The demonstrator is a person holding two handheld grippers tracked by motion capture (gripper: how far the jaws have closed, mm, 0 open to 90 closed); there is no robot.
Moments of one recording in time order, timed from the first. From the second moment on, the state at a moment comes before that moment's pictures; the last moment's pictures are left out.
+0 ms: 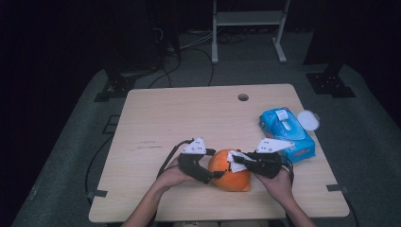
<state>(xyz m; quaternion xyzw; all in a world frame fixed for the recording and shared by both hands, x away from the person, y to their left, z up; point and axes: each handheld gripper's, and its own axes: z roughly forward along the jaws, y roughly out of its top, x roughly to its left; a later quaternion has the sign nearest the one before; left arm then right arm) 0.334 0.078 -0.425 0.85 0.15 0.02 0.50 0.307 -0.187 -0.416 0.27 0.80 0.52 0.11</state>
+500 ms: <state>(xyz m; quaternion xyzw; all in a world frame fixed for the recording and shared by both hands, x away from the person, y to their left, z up) 0.316 0.072 -0.420 0.87 0.06 0.08 0.48 0.295 -0.167 -0.402 0.21 0.81 0.52 0.14</state>
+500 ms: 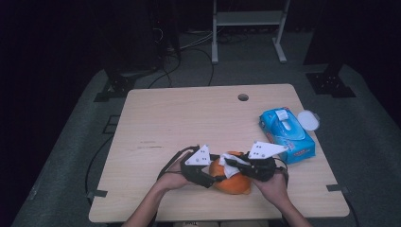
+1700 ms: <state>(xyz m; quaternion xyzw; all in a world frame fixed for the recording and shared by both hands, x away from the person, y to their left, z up) 0.330 0.078 -0.428 0.86 0.11 0.03 0.50 0.309 -0.192 -0.416 0.28 0.81 0.50 0.11</state>
